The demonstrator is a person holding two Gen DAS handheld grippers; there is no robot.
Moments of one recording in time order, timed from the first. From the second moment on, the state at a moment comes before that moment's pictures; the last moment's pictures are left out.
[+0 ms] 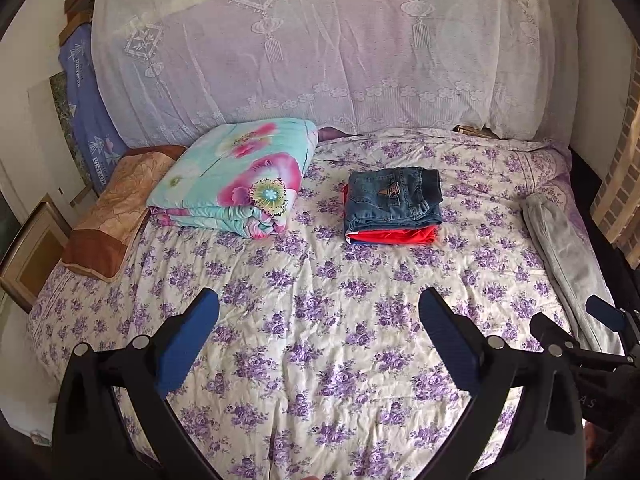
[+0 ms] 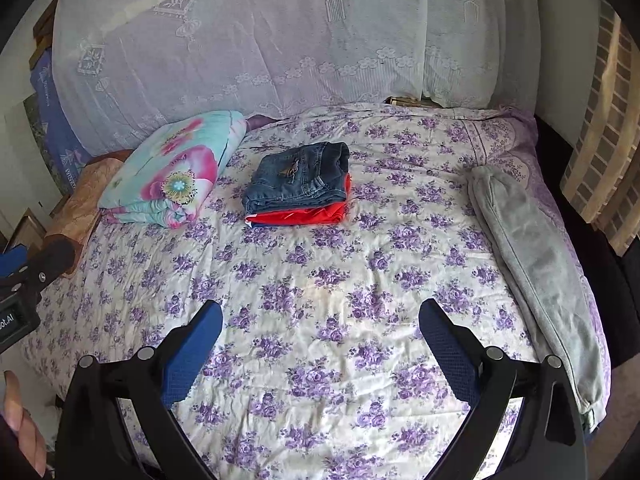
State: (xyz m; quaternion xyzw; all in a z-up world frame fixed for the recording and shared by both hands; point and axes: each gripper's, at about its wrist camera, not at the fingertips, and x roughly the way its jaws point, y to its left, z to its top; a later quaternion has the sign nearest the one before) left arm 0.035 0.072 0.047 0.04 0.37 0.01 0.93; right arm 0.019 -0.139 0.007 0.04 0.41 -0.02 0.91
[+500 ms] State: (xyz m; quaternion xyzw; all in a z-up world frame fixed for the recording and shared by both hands) left arm 0.046 0.070 0.044 0.04 0.38 0.00 0.92; right arm 0.025 -0.138 0.006 0.03 0.41 -0.03 0.91
